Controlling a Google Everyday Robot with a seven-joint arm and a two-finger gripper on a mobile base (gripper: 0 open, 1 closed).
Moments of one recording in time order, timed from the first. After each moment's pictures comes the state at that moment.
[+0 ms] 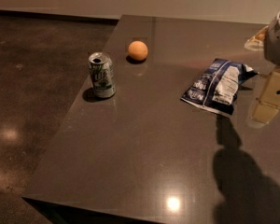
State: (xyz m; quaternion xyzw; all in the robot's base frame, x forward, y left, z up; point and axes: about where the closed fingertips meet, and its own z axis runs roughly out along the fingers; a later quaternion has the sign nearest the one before) arm 0.438 -0.217 0.976 -0.60 0.78 -0.03 0.16
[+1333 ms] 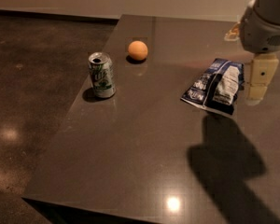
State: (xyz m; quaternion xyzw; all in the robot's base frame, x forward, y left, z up) arm 0.514 -0.234 0.952 -0.69 0.71 -0.09 0.10
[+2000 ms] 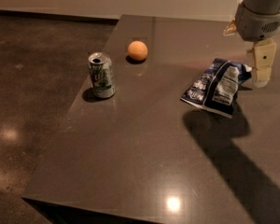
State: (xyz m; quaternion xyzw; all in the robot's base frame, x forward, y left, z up) arm 0.580 -0.272 0.939 -0.74 0.66 -0.13 0.02
